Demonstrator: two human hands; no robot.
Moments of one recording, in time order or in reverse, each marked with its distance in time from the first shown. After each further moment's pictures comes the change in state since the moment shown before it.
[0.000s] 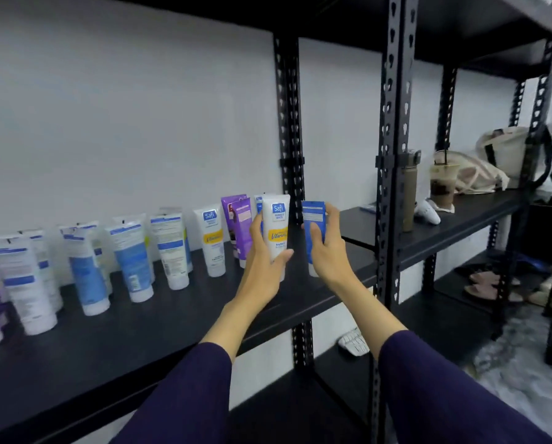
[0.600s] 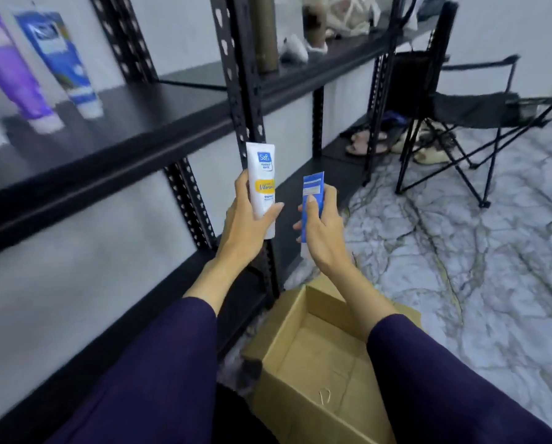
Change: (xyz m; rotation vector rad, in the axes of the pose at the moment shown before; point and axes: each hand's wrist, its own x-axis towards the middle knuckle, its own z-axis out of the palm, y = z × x) left_hand -0.151 -0.040 0.207 -0.079 -0.376 -0.101; right_hand -0.212 0.112 -0.178 -0.161 0.322 0.430
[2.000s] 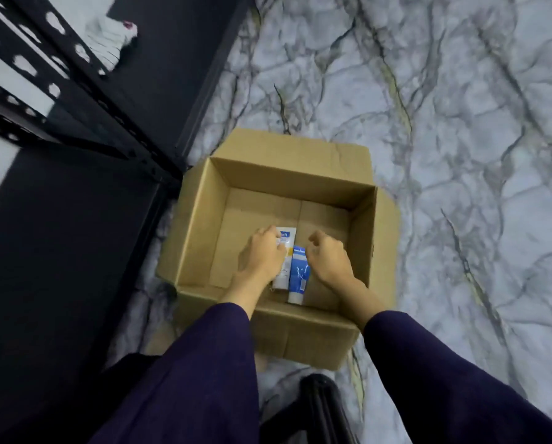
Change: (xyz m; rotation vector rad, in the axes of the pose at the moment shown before) left_hand -0.157 -0.217 0.266 0.562 -0.876 -0.439; right_hand -0.156 0.327 -0.113 -0.720 -0.154 0.889
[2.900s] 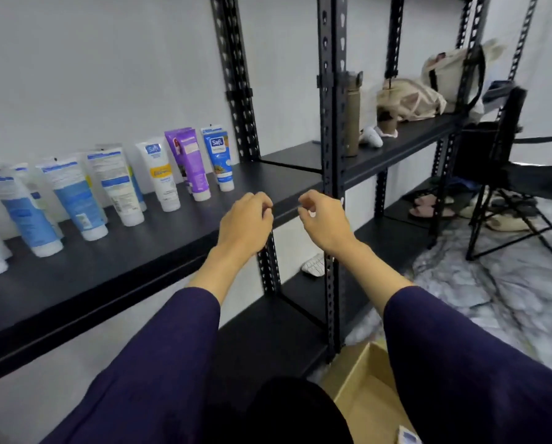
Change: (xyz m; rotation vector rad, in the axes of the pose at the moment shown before) left_hand -0.337 -0.033 -0.455 0.113 1.163 0.068; right_hand -0.271 -0.458 -0.152 0.123 0.304 -1.263
